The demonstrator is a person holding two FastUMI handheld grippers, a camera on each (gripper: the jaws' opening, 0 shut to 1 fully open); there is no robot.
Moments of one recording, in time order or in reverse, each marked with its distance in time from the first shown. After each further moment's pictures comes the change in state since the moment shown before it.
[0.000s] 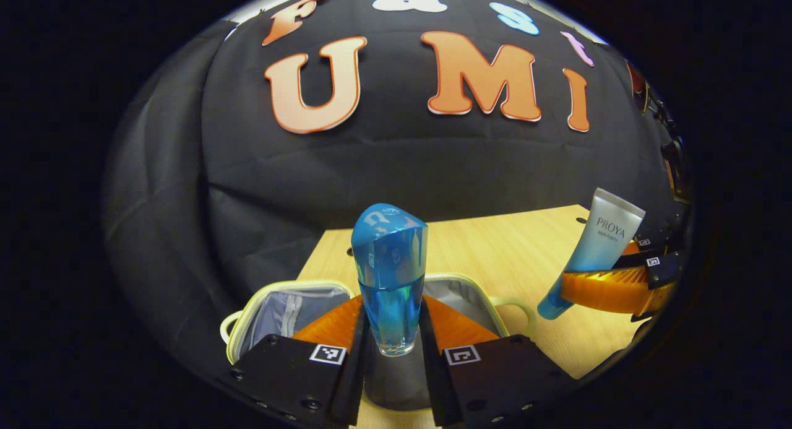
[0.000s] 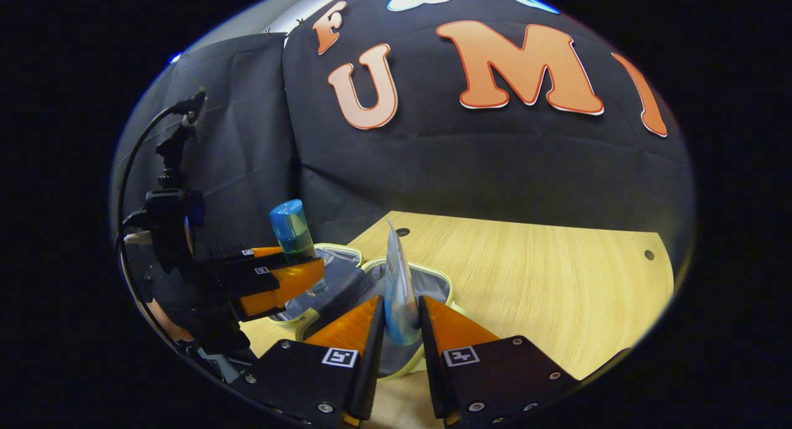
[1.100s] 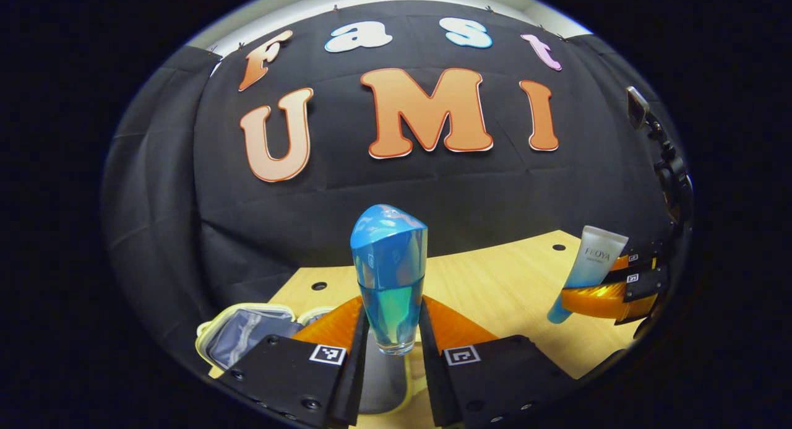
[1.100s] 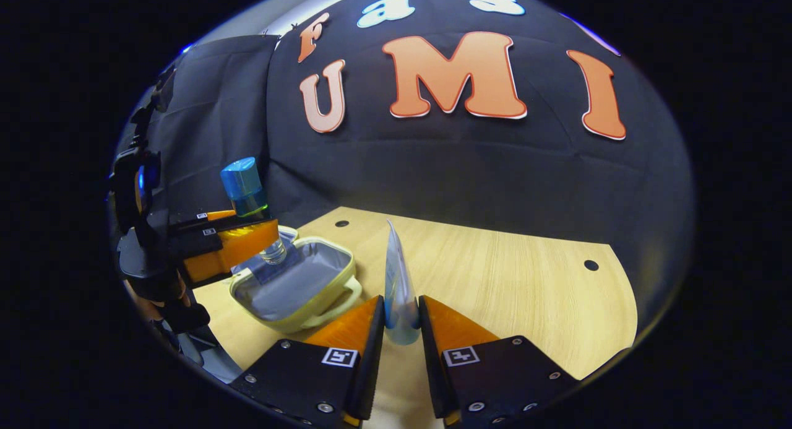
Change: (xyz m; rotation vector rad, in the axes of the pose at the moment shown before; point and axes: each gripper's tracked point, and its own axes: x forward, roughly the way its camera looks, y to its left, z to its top) left arm -0.041 -0.152 0.056 0.050 -0.235 0.040; right arm -0.094 -0.158 -0.016 -0.095 -0.055 -0.126
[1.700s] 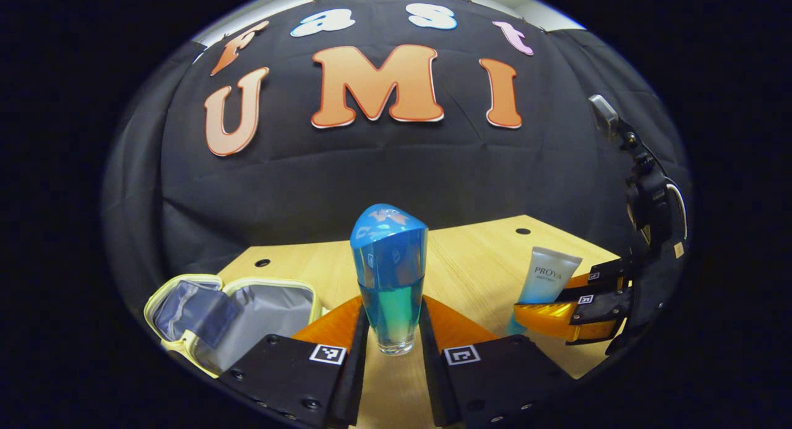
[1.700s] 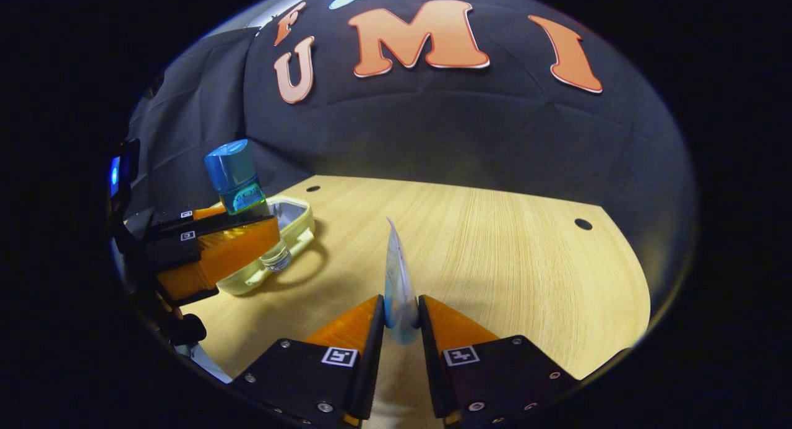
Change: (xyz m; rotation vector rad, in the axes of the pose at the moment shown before) left arm 0.026 -0.124 -0.061 -0.037 0.026 -0.119; right arm 0.017 -0.067 -0.091 0.026 0.099 -0.042
